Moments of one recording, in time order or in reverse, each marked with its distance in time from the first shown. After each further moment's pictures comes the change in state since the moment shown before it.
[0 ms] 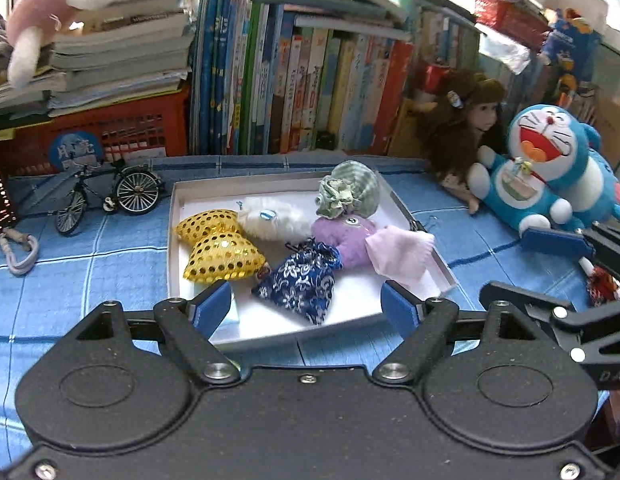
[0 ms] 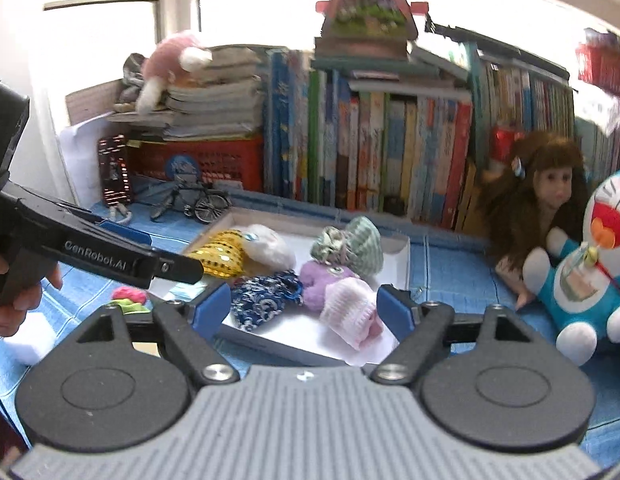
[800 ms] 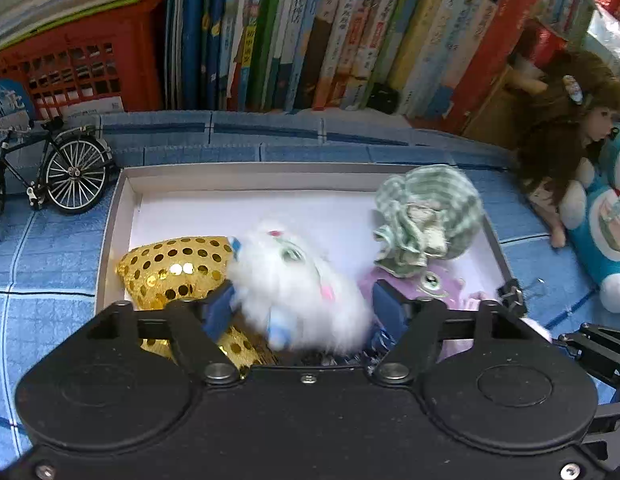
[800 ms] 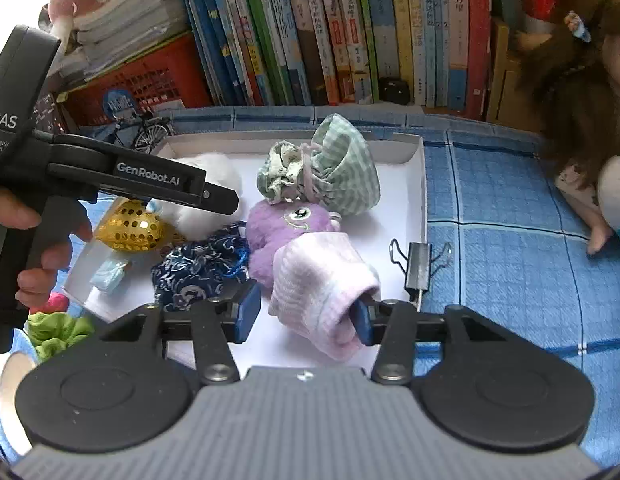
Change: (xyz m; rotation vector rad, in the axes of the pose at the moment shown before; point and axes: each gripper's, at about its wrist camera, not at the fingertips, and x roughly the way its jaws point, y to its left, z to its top) left arm 0.197 0.030 0.075 -0.128 0.239 0.028; right arm 0.153 -0.068 -0.001 0.194 0.341 0.068
